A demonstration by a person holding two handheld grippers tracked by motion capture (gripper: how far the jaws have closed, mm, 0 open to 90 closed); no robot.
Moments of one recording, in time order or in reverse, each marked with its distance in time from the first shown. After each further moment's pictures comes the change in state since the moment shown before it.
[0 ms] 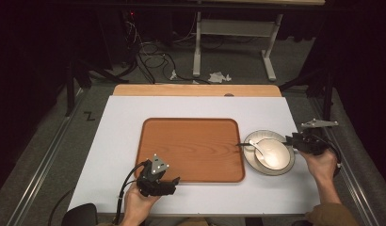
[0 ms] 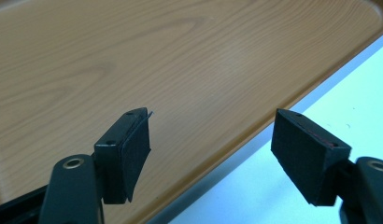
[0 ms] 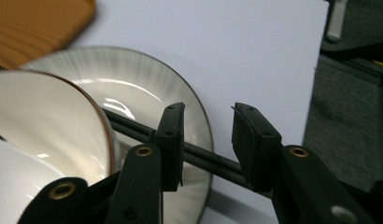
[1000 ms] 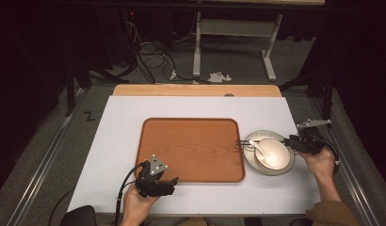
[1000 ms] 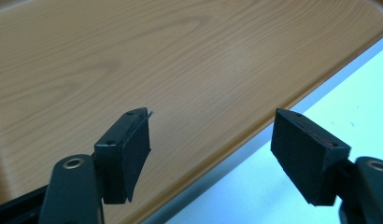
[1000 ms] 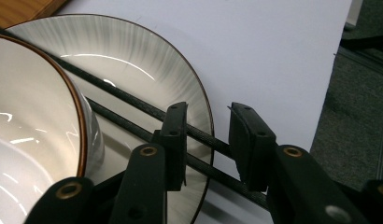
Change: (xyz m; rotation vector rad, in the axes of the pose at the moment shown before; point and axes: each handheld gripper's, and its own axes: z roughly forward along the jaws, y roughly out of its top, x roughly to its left) left arm 0.001 -0.002 -0.001 0.004 0.009 -0.006; right arm -0.003 0.000 0.016 0.059 0.044 -0.033
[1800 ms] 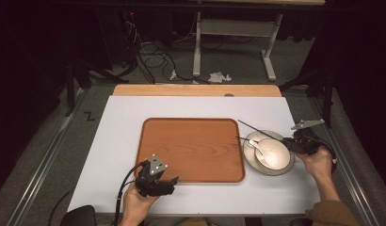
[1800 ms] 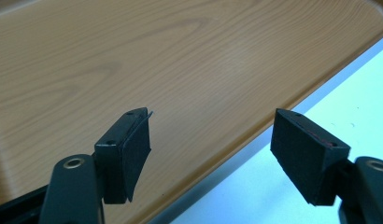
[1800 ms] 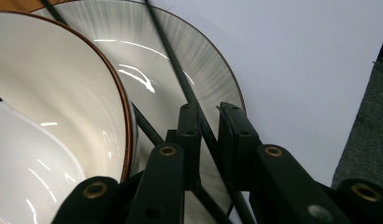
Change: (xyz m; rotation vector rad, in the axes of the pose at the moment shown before) left arm 0.001 0.001 0.000 -0.005 -0.004 0.007; right arm 0.011 0.004 0.004 0.044 0.060 -0.075
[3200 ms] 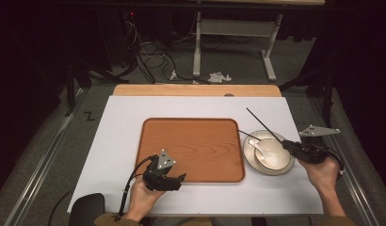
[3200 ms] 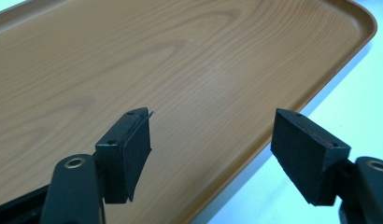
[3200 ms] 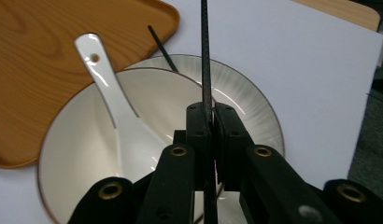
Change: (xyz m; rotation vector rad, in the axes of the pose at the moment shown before) left arm -0.004 0.020 0.015 -0.012 -0.068 0.065; right arm 0.041 -0.006 -0.056 -0.169 0.036 0.020
